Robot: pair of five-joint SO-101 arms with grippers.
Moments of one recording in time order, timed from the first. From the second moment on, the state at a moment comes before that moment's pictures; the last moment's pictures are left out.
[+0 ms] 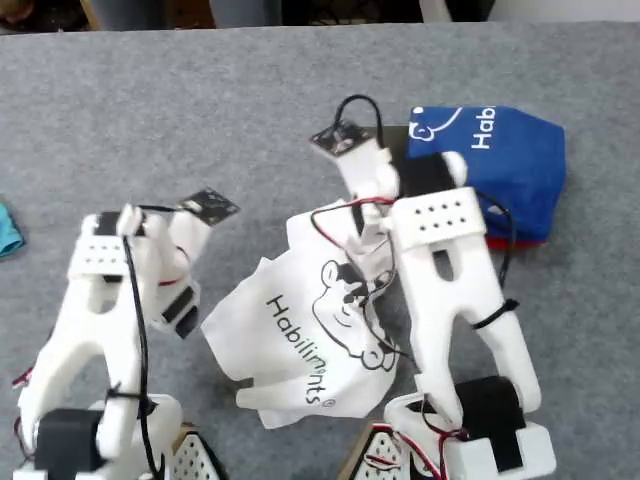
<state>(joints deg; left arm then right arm) -3.3 -24.2 42.9 82.7 -36.5 -12.7 -13.0 11.6 98.2 22.0</state>
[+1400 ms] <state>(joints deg) 12.5 -17.7 55.7 55.2 -15.0 -12.5 -8.2 3.6 98.2 22.0</state>
